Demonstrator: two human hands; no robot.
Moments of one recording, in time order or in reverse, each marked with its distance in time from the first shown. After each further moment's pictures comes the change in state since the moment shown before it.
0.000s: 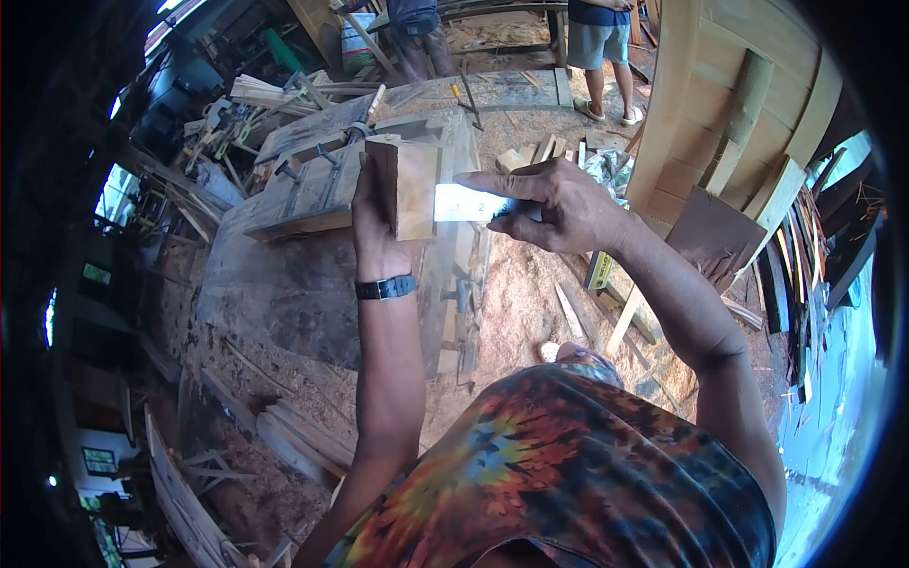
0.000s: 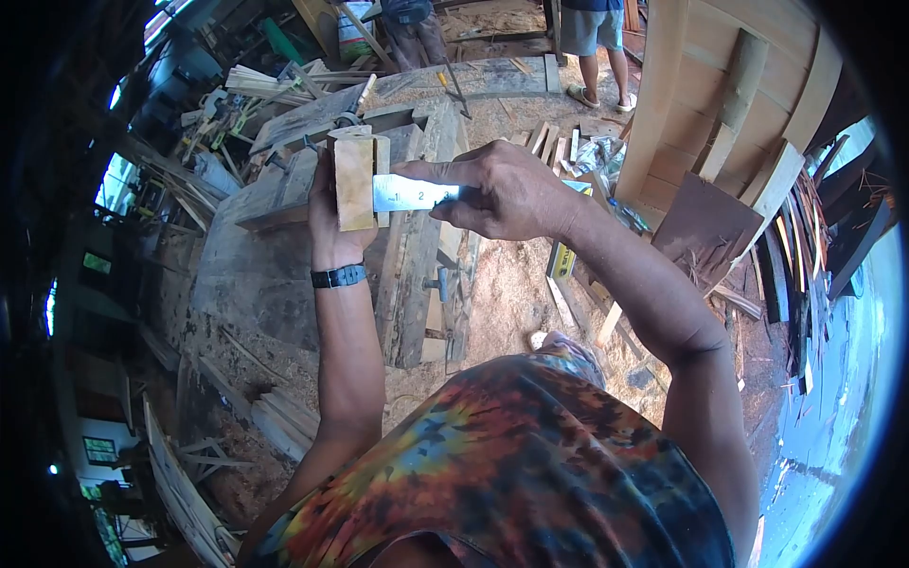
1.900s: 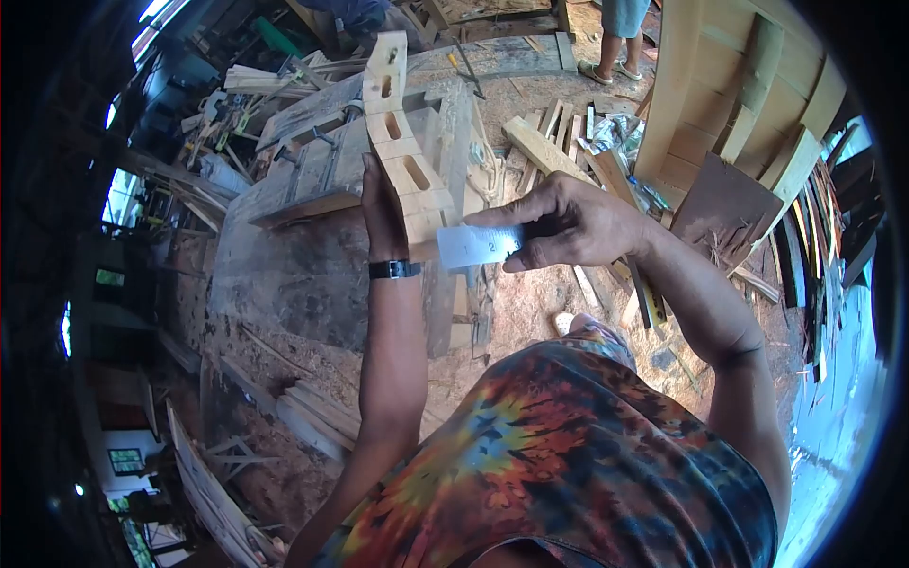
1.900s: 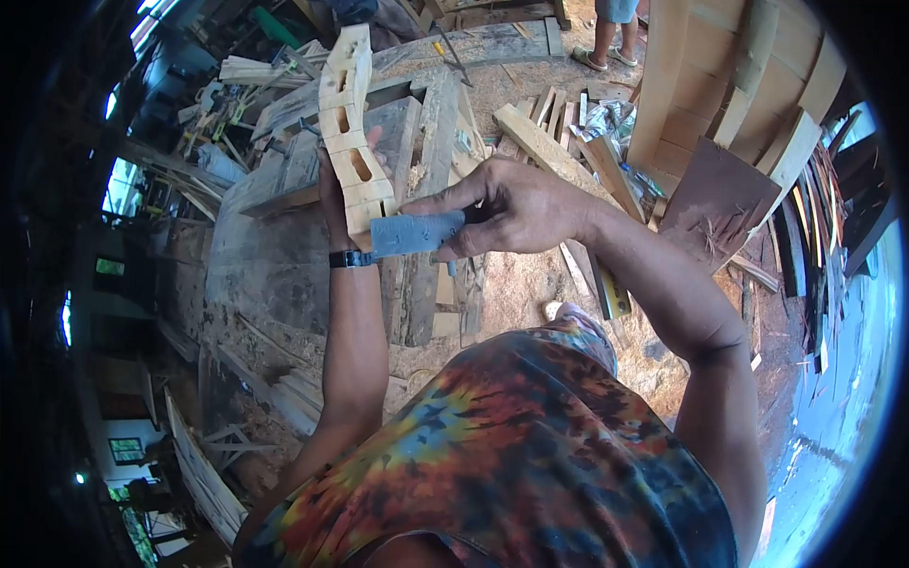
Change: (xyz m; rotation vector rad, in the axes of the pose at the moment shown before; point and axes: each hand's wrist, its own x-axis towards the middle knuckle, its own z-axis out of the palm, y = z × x) left_hand 0.005 -0.022 -0.040 0.320 0.077 0.097; right_hand -0.028 -0.014 0.002 0.656 -0.281 0.347
